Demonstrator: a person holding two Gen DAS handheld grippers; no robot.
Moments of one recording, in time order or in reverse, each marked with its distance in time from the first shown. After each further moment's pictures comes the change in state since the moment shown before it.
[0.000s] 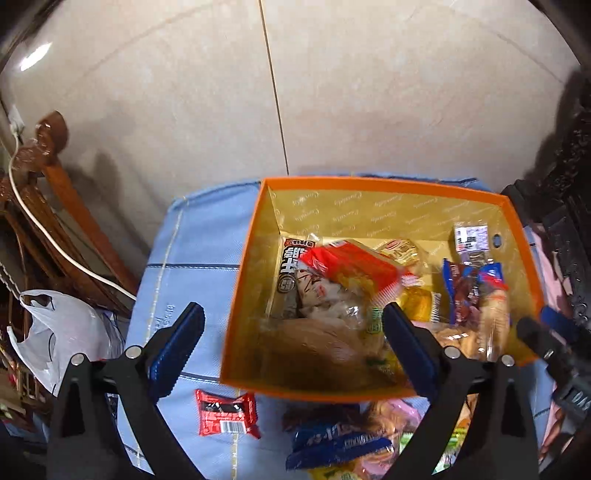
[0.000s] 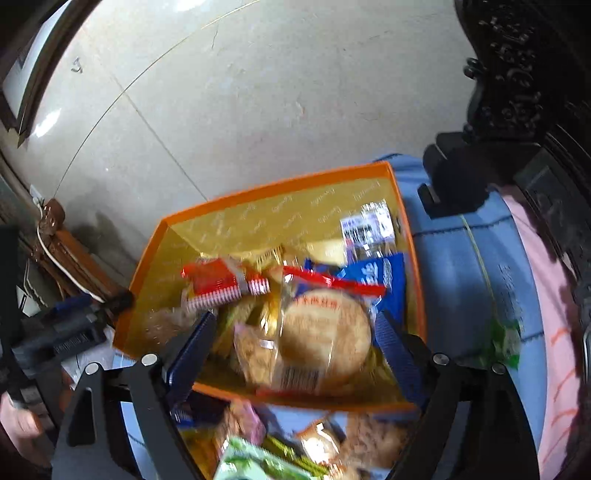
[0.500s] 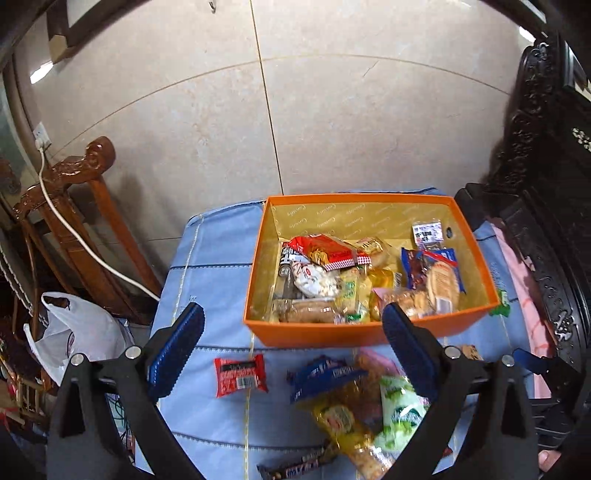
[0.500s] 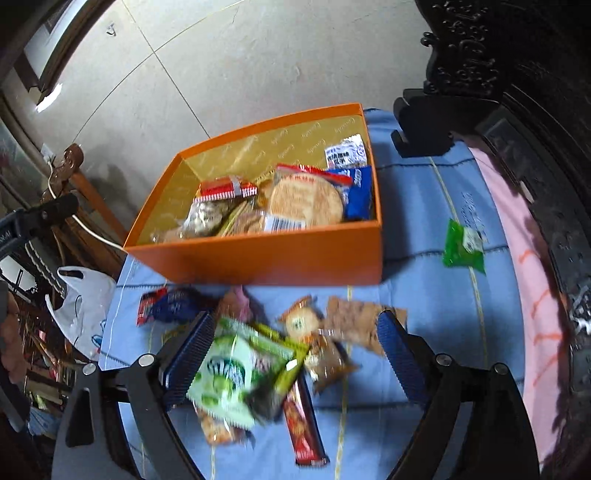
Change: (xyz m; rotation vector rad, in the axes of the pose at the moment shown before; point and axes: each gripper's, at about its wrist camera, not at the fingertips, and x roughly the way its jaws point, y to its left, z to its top) left arm -0.105 -0.001 -0.047 0.031 -0.109 -0.025; right arm -0.064 -0.014 -0.084 -0.040 0.085 -0.031
